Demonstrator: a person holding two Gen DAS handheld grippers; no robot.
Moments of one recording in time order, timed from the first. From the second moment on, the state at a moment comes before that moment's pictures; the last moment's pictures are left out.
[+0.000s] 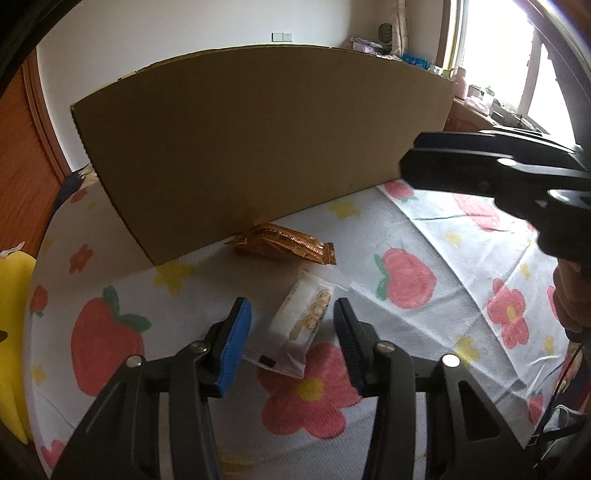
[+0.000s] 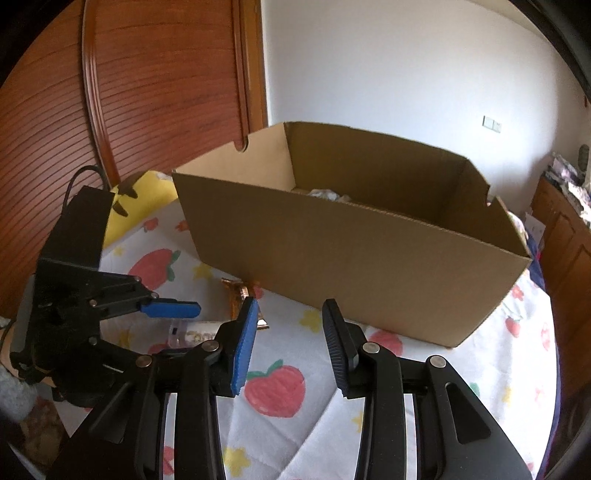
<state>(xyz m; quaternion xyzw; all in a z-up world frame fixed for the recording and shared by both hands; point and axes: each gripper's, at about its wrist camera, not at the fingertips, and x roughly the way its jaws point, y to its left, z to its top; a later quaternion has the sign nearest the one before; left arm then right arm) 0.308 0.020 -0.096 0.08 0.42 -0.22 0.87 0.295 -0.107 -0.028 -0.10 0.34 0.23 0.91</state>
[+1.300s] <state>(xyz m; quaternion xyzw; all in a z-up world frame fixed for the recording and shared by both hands) 0.267 0.088 -0.062 0.00 0.37 -0.16 0.92 0.352 -0.037 -0.086 -0.15 0.44 0.26 0.85</state>
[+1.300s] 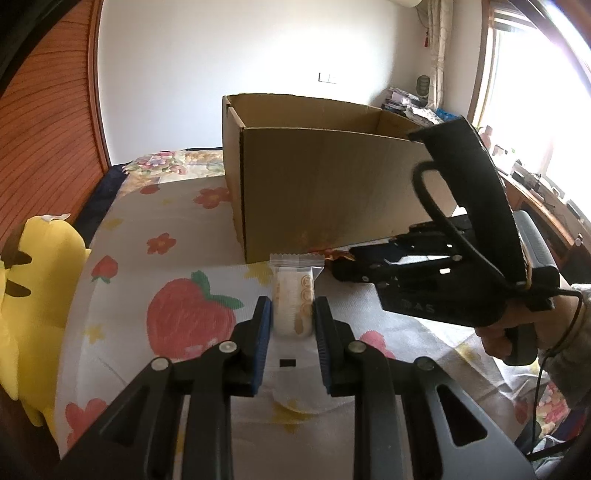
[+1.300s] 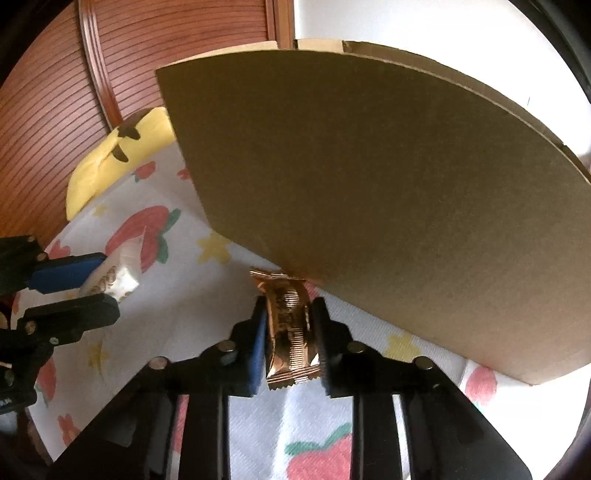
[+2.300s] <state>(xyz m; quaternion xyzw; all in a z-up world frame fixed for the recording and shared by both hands) 0.206 0.024 -0.026 0.05 0.34 -0.14 0.93 0.211 -0.180 -0.015 -0.04 0.35 0.23 0.91</state>
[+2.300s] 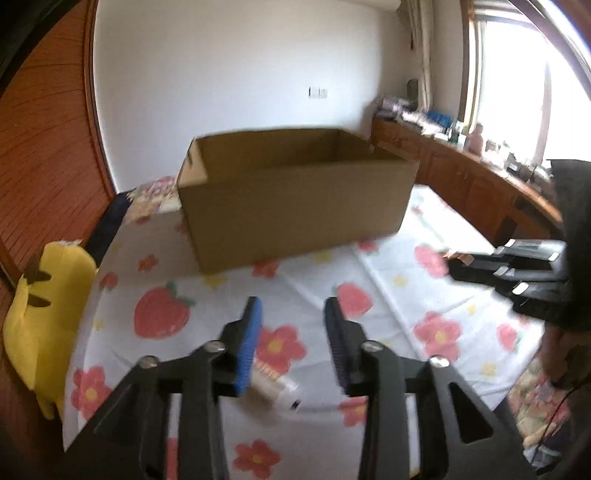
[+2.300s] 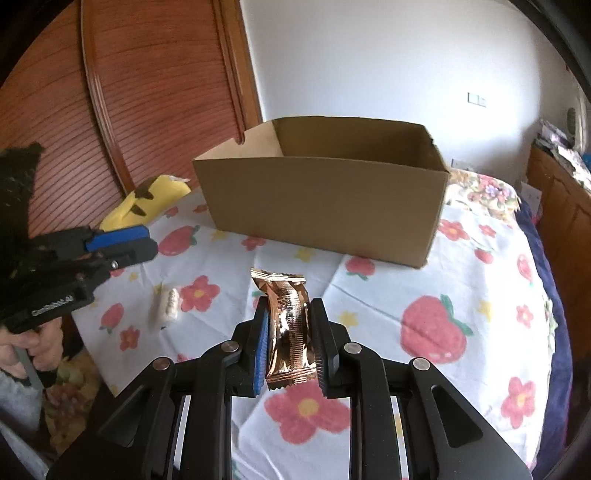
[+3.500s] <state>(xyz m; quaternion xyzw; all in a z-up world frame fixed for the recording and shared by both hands) 0.246 0.011 -0.005 0.02 0.30 -0.10 0.95 0.222 -0.181 0.009 -0.05 0.31 0.24 0.92</state>
